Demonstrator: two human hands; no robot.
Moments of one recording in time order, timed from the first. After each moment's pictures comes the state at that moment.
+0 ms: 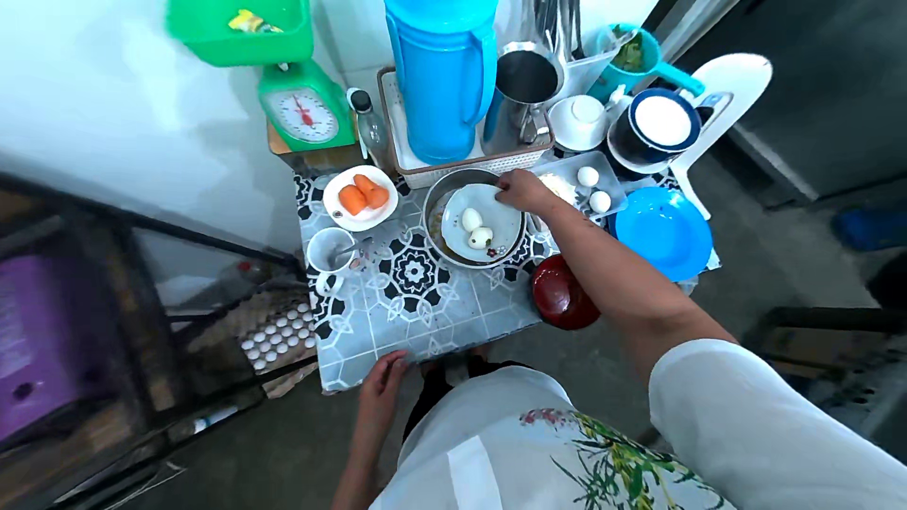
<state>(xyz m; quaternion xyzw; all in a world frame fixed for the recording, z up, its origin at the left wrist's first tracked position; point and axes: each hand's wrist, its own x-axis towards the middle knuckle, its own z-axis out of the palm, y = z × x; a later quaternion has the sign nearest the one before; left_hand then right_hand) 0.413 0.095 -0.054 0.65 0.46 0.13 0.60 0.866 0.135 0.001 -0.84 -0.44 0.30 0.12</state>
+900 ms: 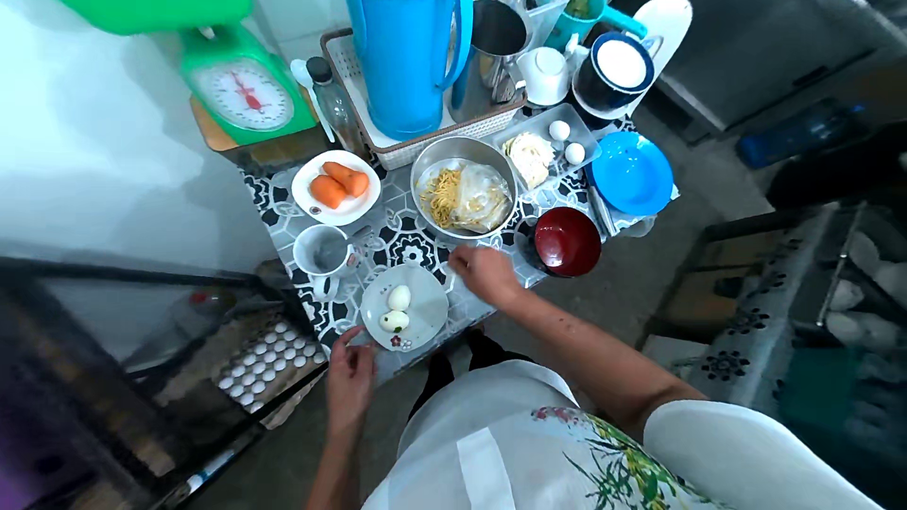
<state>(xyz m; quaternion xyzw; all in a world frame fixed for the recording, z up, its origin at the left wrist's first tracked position) 0.377 0.183 -0.052 0.65 0.49 0.09 0.57 0.639 0.075 0.005 -0.87 -0.37 0.28 0.17</state>
